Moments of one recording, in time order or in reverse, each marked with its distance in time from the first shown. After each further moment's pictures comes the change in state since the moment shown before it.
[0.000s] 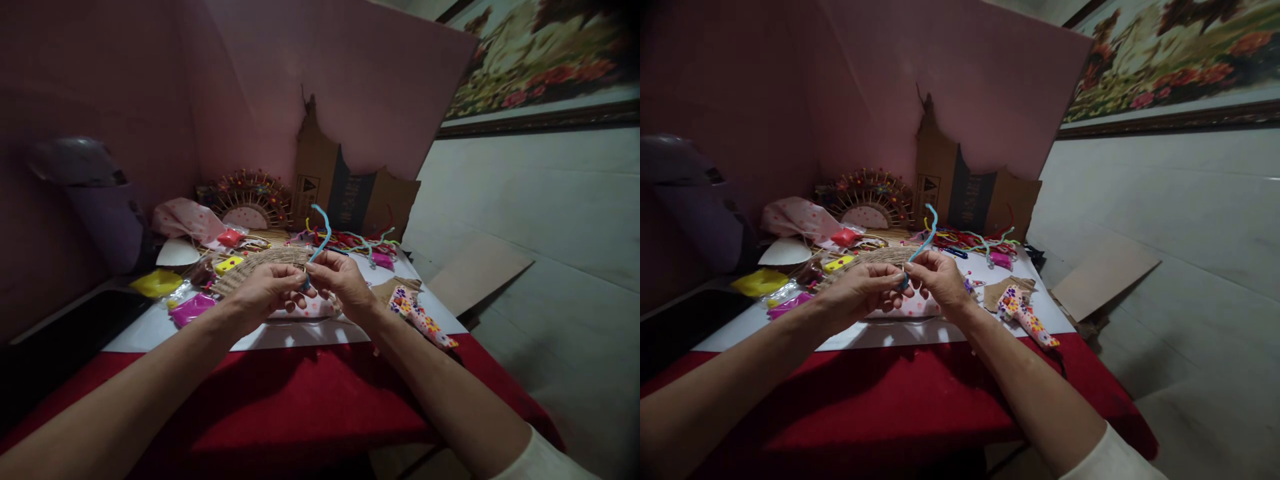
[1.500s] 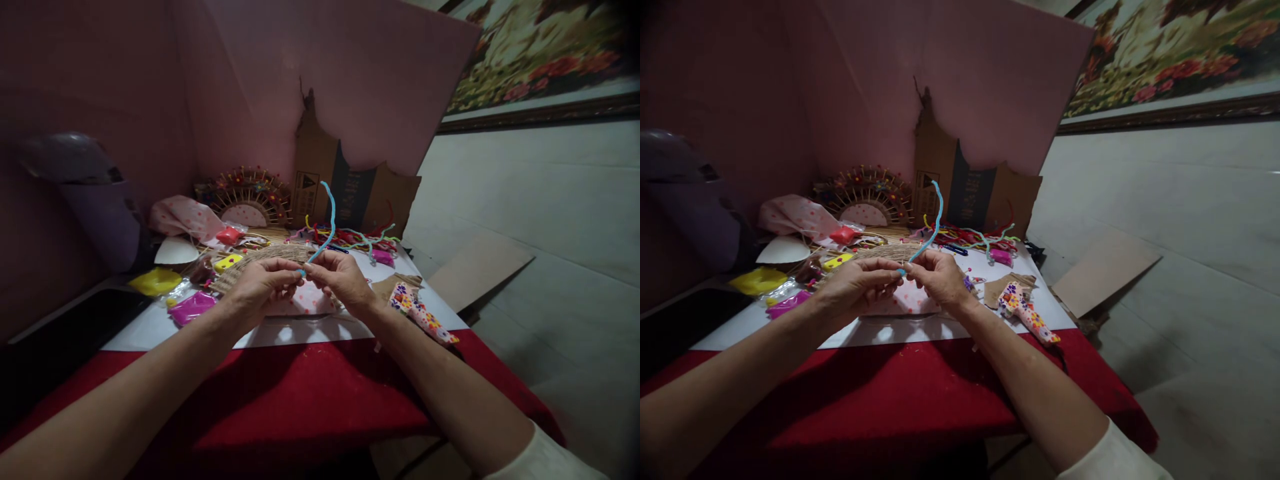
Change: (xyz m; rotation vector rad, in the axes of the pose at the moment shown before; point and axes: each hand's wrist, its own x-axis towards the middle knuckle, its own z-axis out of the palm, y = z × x) left_hand 0.004 -0.002 0.003 -0.126 0.244 0.069; right_hand 0.000 -0.002 -0.001 -0.230 0.036 -0.039
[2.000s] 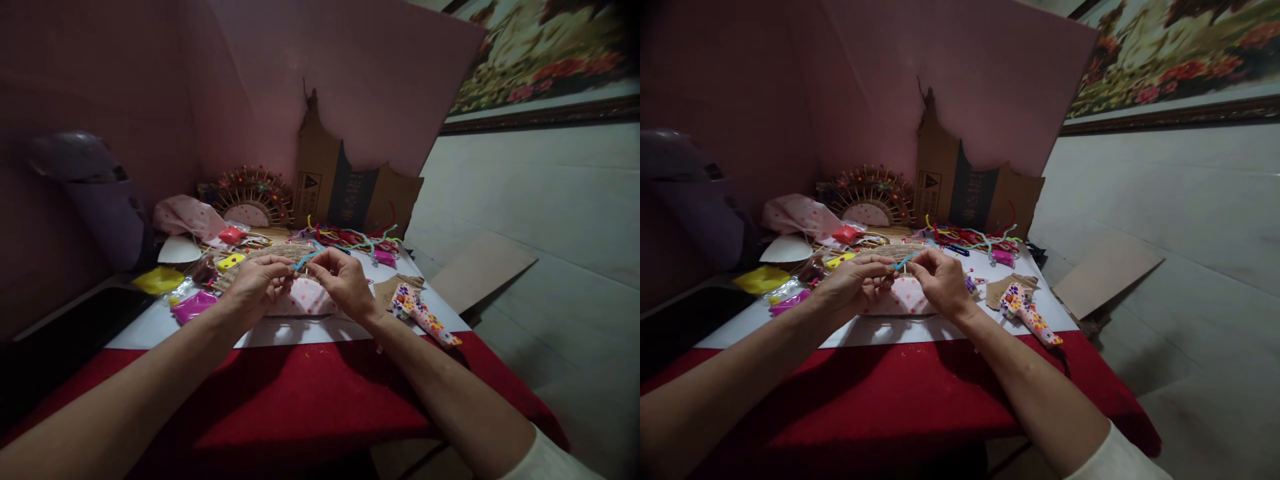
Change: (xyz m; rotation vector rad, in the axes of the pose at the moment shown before) left_hand 0.006 0.000 -0.004 -0.073 0.138 0.051; right_hand -0.001 0.011 0.001 -0.370 0.128 -0.313
